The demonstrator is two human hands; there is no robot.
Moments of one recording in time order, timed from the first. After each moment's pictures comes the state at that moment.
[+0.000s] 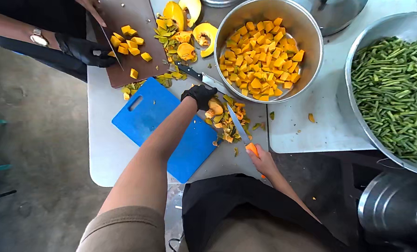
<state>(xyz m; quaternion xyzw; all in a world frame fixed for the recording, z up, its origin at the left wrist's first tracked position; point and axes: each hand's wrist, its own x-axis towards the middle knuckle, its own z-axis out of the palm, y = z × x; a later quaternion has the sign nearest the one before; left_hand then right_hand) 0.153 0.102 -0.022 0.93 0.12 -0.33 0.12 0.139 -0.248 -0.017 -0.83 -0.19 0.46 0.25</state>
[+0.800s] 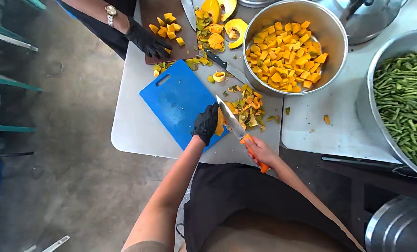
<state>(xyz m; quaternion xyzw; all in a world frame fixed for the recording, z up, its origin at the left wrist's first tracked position) -0.014 -0.022 0.003 0.86 0.42 -0.04 0.29 0.106 -0.220 0.021 -0.72 -0.21 0.59 0.29</state>
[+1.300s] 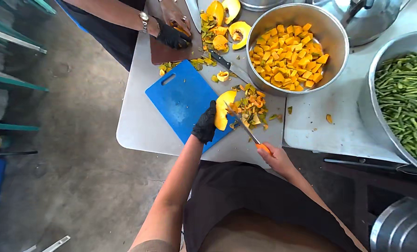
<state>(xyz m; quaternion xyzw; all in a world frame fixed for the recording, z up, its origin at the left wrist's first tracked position) -0.032 -0.022 0.001 0.49 0.43 0.11 0.75 0.101 -0.276 0.015 -0.77 -0.40 0.40 0.31</state>
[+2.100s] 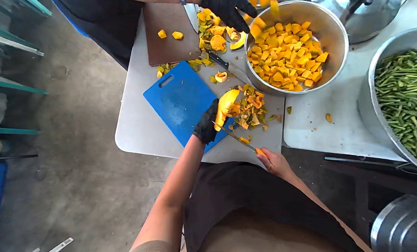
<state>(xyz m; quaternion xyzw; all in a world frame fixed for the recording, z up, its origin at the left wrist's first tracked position) -0.021 -0.016 0.001 0.51 0.37 0.11 0.77 0.095 -0.284 0.007 -0.78 -0.47 0.32 0.25</state>
